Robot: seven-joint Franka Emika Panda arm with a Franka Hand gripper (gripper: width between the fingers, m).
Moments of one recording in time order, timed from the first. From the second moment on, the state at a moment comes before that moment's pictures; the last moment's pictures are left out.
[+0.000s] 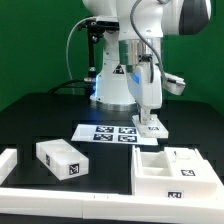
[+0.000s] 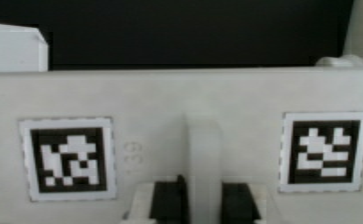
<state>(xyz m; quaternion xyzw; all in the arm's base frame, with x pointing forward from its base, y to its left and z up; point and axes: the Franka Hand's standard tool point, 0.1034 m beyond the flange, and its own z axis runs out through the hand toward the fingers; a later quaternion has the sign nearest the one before) 0.449 0.034 0.071 -0.73 0.68 0.00 0.07</state>
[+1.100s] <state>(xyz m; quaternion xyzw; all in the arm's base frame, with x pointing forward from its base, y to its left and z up) 0.463 0.041 0.058 -0.71 0.70 0.01 0.08</state>
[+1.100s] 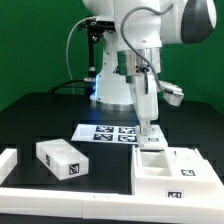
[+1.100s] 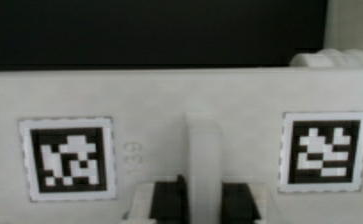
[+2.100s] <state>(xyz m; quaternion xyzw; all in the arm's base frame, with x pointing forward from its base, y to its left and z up) 0.488 0.041 0.057 -0.71 0.70 0.02 0.09</state>
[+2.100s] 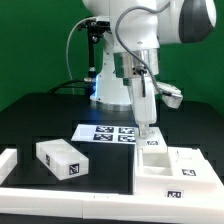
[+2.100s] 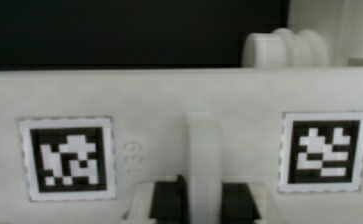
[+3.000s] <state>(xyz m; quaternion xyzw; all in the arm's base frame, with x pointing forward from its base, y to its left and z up) 0.547 0.035 0.058 -0.70 0.71 0.01 0.10</state>
